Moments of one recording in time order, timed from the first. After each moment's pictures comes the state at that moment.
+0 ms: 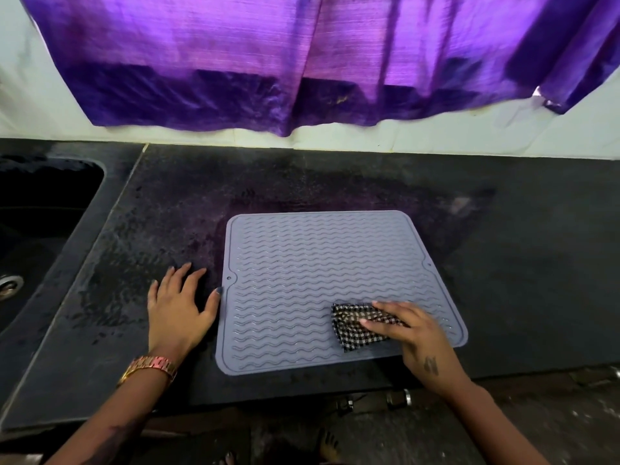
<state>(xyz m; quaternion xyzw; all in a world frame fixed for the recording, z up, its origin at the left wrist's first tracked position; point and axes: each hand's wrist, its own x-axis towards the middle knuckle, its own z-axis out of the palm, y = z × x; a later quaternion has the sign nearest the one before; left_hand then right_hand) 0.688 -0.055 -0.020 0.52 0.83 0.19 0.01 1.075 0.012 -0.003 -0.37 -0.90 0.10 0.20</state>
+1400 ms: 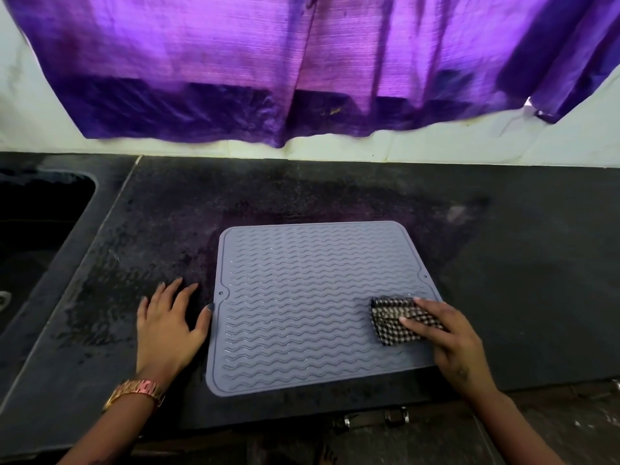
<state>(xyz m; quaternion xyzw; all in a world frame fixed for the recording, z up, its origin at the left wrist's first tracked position) 0.690 -0.056 -0.018 0.52 0.83 0.17 0.02 1.122 0.039 -0.006 -0.41 -0.87 0.02 0.28</state>
